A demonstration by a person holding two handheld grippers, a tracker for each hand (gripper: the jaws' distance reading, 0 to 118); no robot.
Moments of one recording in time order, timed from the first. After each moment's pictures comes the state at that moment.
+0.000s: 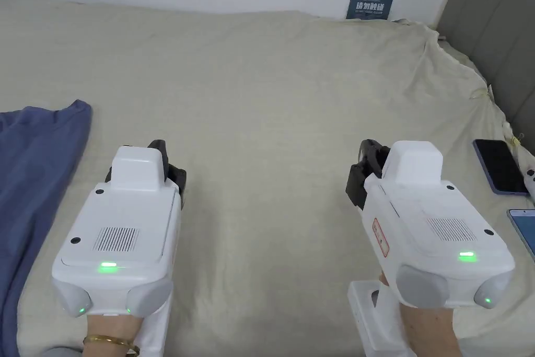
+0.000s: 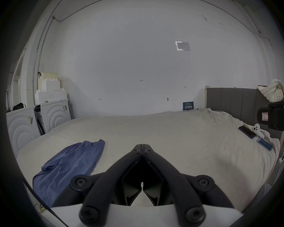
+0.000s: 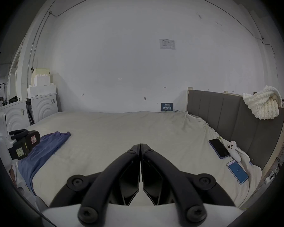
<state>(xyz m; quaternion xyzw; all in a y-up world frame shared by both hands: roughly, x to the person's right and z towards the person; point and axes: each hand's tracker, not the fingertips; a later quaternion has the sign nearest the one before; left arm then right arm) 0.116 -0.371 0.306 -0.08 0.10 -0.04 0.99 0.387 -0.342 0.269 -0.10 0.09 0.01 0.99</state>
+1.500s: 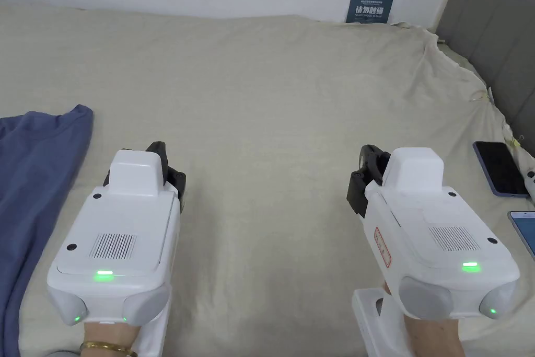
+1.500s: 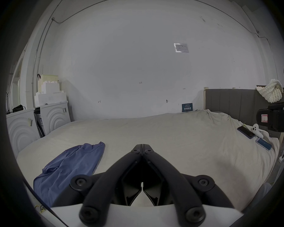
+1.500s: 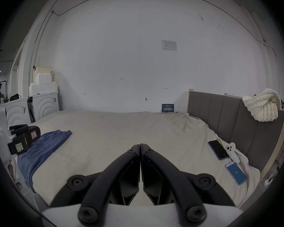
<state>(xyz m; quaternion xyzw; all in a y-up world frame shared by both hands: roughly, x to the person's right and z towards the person) 0.116 -0.367 0.313 -0.07 0.10 -0.04 0.99 0.381 -0.333 0.285 -0.10 0.10 0.02 0.99</state>
